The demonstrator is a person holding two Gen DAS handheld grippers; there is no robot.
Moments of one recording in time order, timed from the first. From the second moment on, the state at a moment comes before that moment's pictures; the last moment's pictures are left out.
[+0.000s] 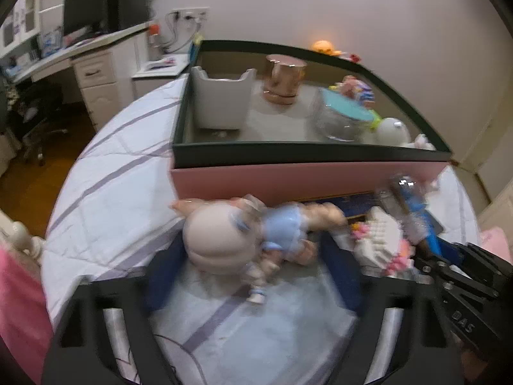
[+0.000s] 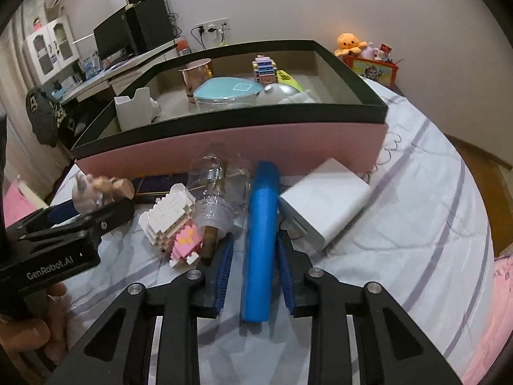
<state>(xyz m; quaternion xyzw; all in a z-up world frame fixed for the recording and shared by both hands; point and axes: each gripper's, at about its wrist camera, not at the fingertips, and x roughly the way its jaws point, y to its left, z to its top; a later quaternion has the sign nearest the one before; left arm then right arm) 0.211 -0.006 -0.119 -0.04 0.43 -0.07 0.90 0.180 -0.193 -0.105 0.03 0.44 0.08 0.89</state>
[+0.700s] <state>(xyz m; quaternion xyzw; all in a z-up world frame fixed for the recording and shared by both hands) 0.169 0.016 -0.087 -0.07 0.40 -0.09 0.91 0.142 -0.210 -0.045 0.05 0.38 0.12 0.91</state>
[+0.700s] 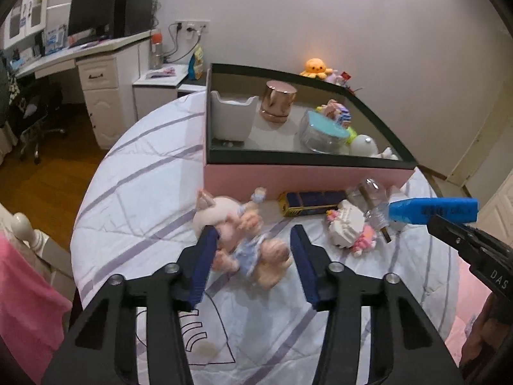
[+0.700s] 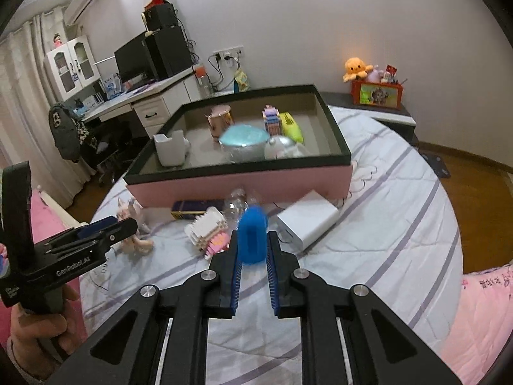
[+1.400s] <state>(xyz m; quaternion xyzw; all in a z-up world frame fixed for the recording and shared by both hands) 0.196 0.015 -0.119 -0.06 0.43 -0.07 0.90 0.146 -0.210 -0.048 0.06 0.39 0.12 0.91</state>
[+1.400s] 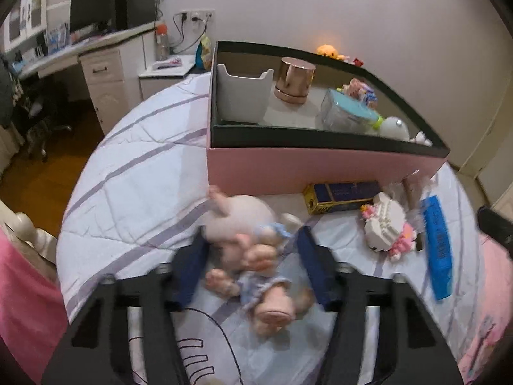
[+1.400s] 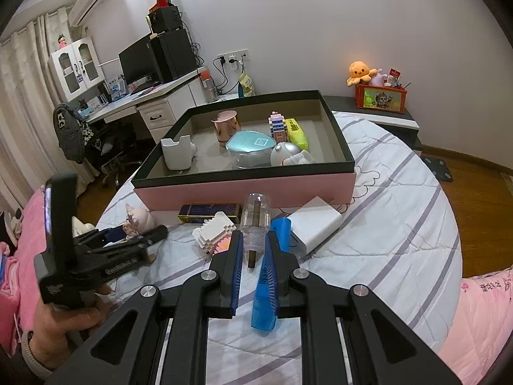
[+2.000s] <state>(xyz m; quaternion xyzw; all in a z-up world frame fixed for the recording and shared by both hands) 0.196 0.000 -0.121 -0.02 0.43 -0.06 0.90 0.176 -0.217 -0.104 0.08 0.46 0.12 0.87</state>
